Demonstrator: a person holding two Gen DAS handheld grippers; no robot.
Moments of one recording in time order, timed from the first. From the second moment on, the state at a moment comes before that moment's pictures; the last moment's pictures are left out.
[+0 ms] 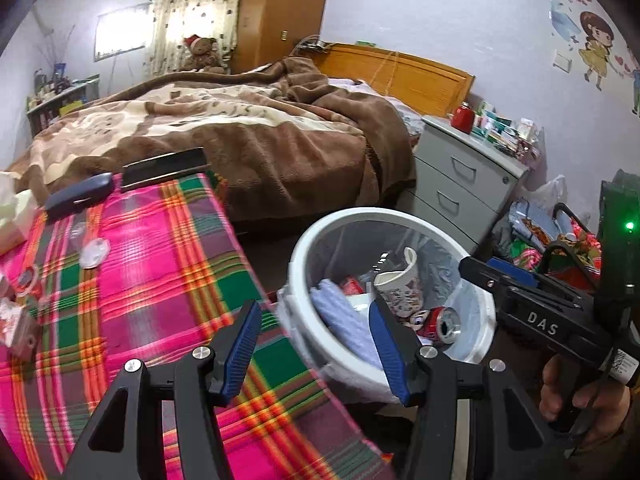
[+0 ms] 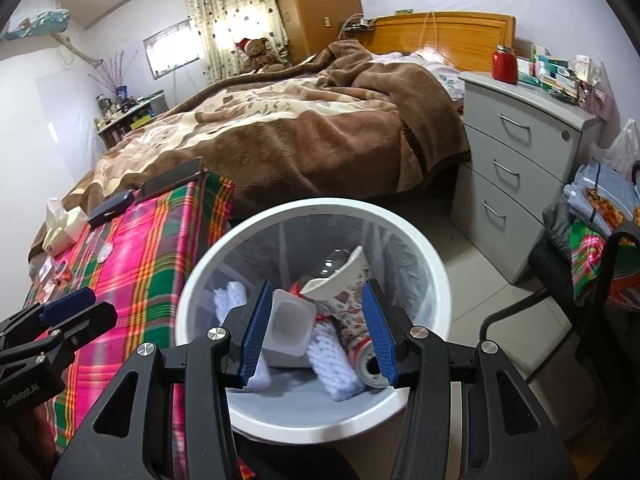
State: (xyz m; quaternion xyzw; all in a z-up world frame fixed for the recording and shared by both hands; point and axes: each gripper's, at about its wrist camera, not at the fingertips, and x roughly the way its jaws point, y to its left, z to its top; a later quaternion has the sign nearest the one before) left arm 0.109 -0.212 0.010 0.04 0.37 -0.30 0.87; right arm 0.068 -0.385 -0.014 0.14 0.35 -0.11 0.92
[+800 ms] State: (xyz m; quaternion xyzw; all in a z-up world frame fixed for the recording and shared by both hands) left arm 0.134 -0.062 0.016 -0.02 0.37 -0.18 0.91; right arm 0.111 -0.294 -0.002 0.10 0.34 -0.01 0.94
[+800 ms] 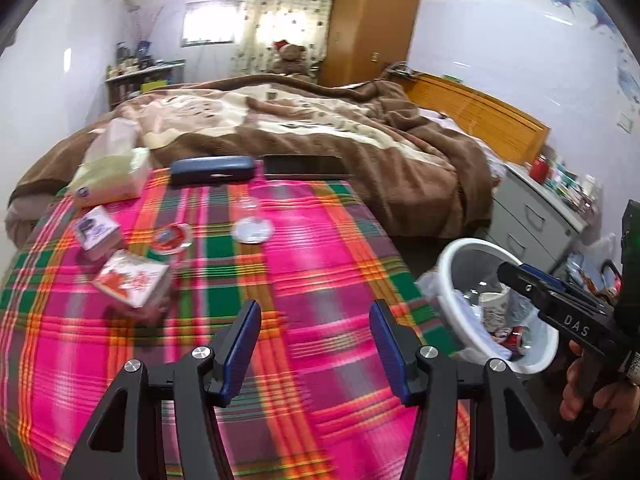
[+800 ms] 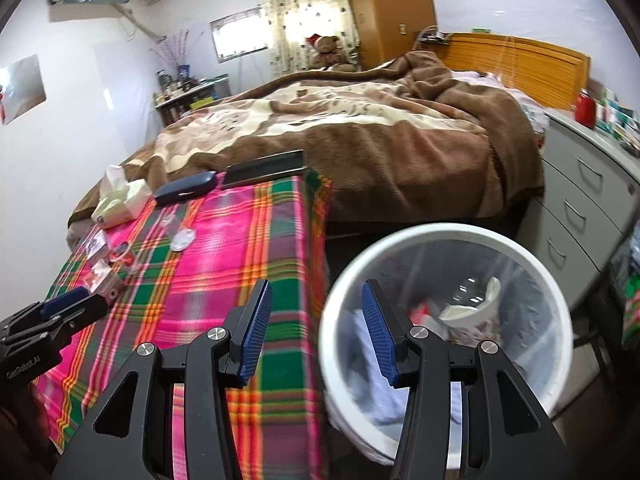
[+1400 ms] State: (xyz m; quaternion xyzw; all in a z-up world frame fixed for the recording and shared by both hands) left arm 0.176 0.049 0.004 -0.06 0.38 -0.07 0.92; right arm 0.184 -0.218 0.002 0.06 0.35 0.10 0.93
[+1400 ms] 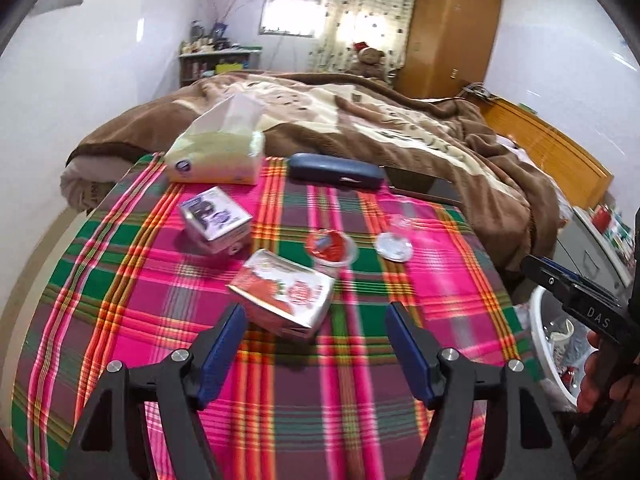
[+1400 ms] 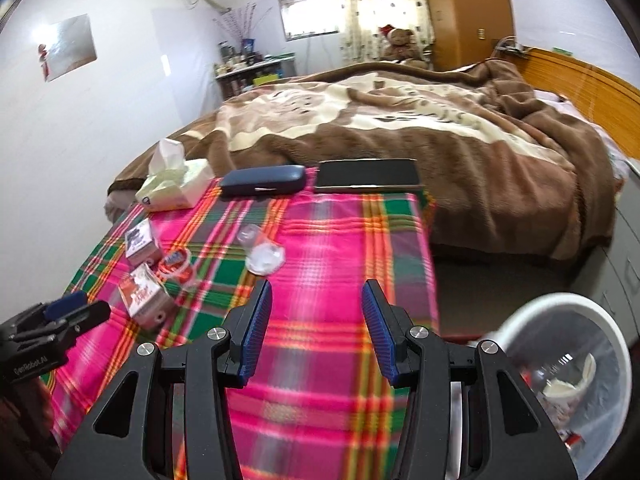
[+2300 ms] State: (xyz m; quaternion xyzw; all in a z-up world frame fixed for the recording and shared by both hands) left arm 0.214 0.080 -0.052 -0.04 0.45 -0.02 0.89; right arm 0.268 -0.150 -0.038 0.00 0.39 0.19 0.90
